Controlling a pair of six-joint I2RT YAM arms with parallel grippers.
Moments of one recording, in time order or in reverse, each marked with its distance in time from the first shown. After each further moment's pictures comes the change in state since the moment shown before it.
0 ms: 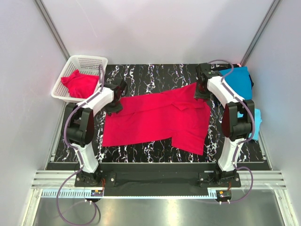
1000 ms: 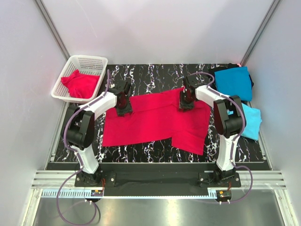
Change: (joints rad) left arm -0.078 -0.039 -0.084 0.241 0.324 0.175; right arm 0.126 0.086 -0.194 0.267 -0.359 -0.040
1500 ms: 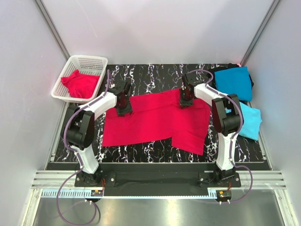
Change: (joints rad) left arm 0.000 0.000 -0.003 0.007 0.007 0.008; right arm 0.000 0.049 0.070 0.016 0.023 -0.010
